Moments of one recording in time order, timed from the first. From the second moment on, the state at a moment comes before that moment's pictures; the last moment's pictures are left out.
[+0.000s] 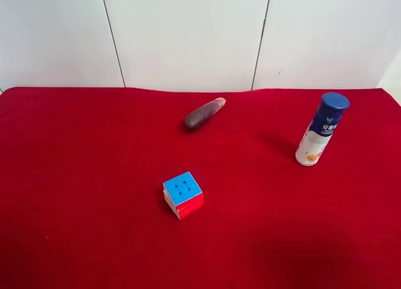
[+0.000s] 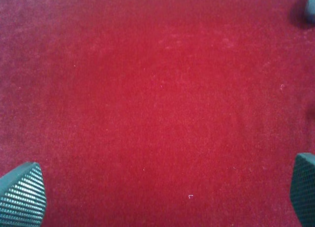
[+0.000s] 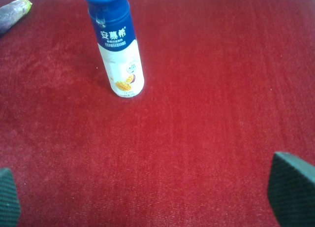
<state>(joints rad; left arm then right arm) -0.01 -0.01 -0.51 -0.06 1.07 0.07 0.09 0.00 -0.48 -0.06 1.06 0.08</state>
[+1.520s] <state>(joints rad) -0.01 -0.01 -0.51 -0.06 1.07 0.07 0.09 1.05 -1.05 0.00 1.13 0.04</state>
